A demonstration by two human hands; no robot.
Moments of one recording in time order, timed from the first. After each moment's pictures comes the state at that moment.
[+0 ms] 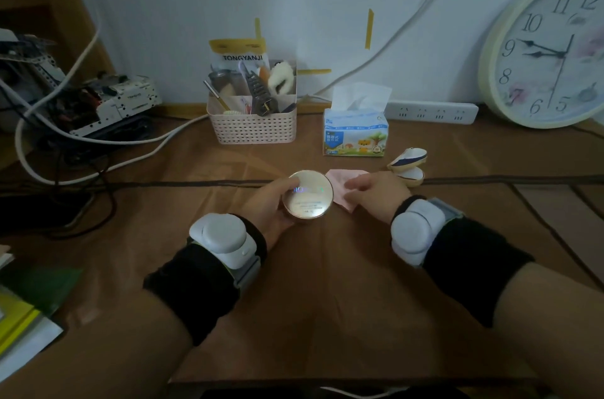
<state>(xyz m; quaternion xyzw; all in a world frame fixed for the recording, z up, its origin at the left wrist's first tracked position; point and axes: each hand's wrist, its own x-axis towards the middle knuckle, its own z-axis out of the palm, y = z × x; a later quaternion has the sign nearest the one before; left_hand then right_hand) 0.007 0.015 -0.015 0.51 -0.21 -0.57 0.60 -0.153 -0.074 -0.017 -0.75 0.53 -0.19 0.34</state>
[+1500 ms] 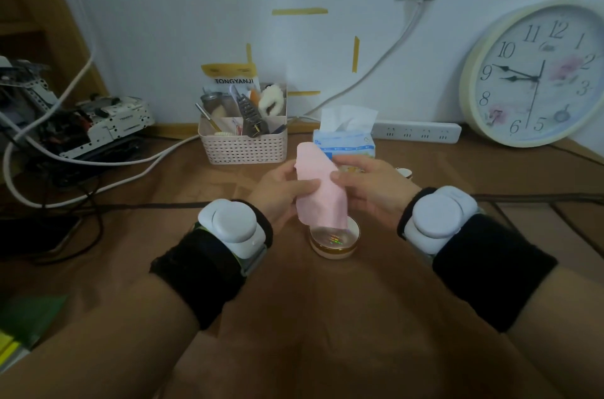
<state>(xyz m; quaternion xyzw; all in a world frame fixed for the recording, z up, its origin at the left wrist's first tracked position) -0.005 -0.016 0.017 0.47 -0.38 -0.55 0.58 -0.153 -0.059 0.037 -0.56 0.39 -0.33 0.65</state>
